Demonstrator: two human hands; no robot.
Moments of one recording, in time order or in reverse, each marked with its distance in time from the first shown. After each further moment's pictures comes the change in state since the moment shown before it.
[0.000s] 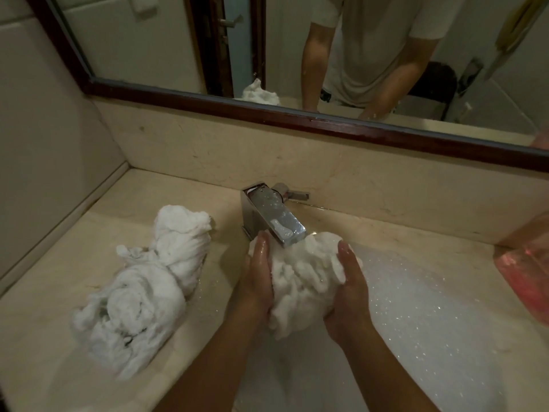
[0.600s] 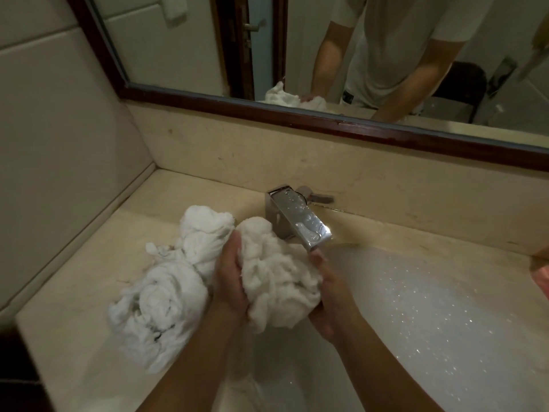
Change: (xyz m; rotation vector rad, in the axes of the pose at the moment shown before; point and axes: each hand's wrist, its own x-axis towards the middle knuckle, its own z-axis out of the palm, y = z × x) left_hand 0.002 0.025 -0.063 -0.287 -0.022 0.101; right_hand -0.003 0.017 0.044 -0.053 -0.344 0.161
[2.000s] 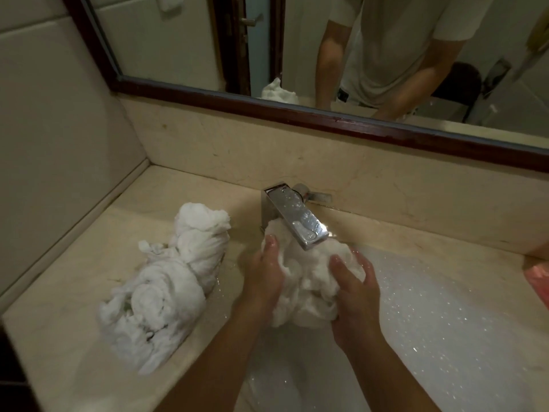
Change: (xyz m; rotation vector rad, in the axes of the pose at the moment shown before) left_hand -0.011 -0.018 0.042 0.653 0.131 -0.004; right_hand -0.011 0.002 -0.030 -0.078 0.416 -0.318
